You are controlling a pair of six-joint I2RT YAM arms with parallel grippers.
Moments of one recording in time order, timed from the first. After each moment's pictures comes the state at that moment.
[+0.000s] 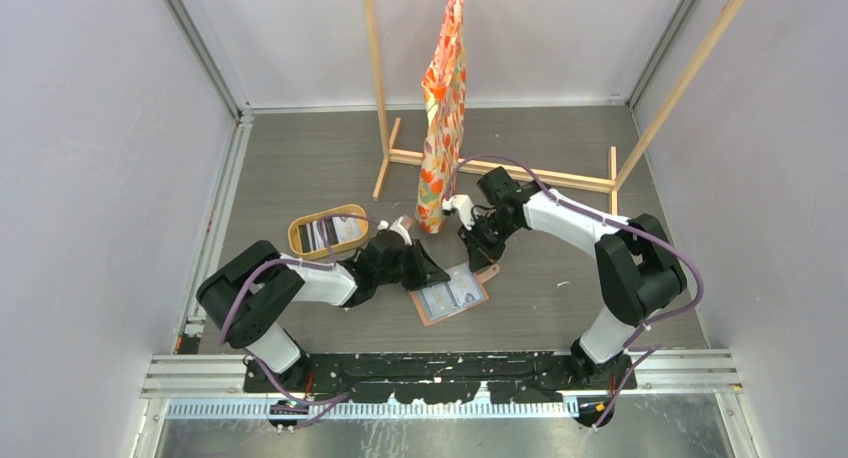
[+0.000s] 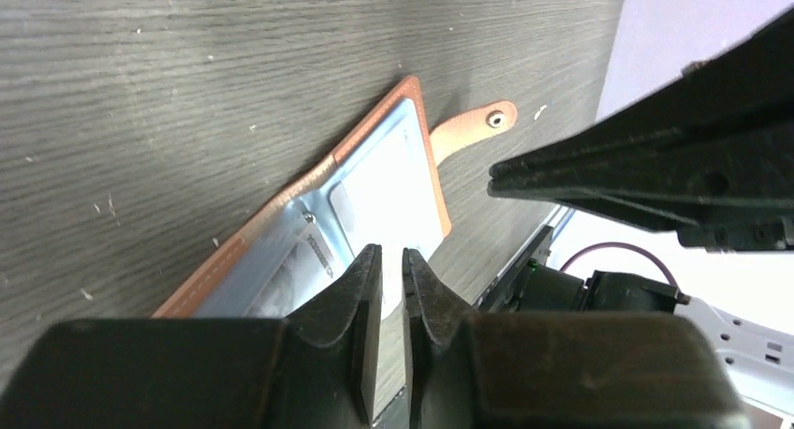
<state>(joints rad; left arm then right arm) -0.81 1.61 0.52 0.53 0.23 -1.15 0.54 1.66 1.08 -0.71 -0.54 -0.41</state>
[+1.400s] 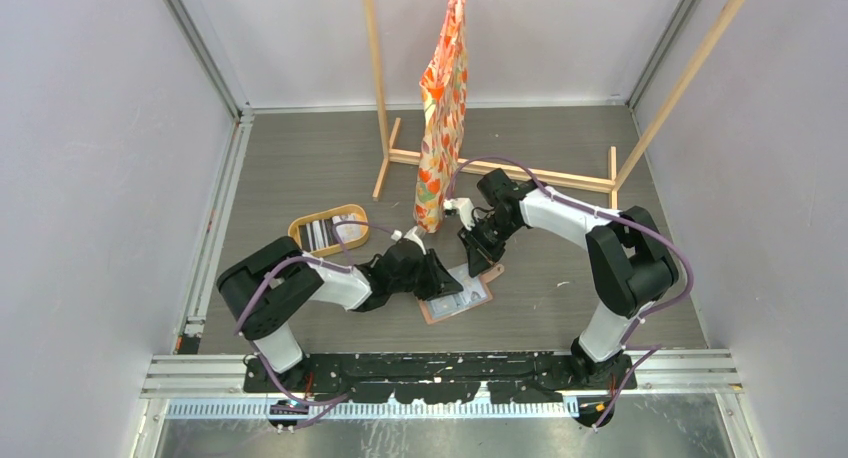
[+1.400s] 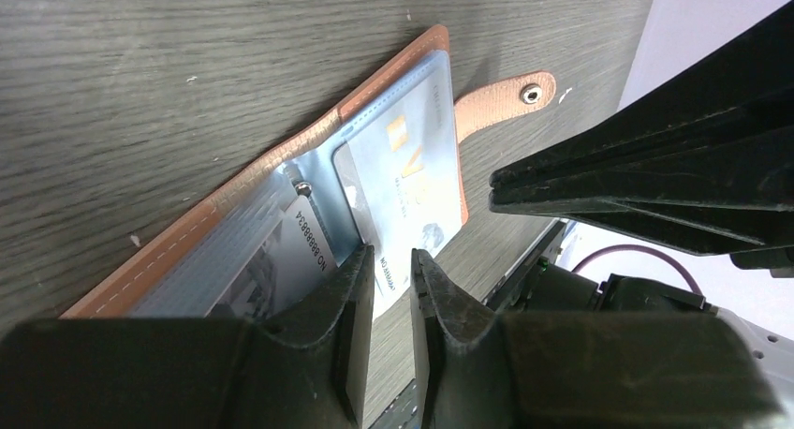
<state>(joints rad) -0.92 1.67 0.55 0.51 0.15 -1.23 0.51 1.72 1.09 -0.74 -0.61 -0.36</state>
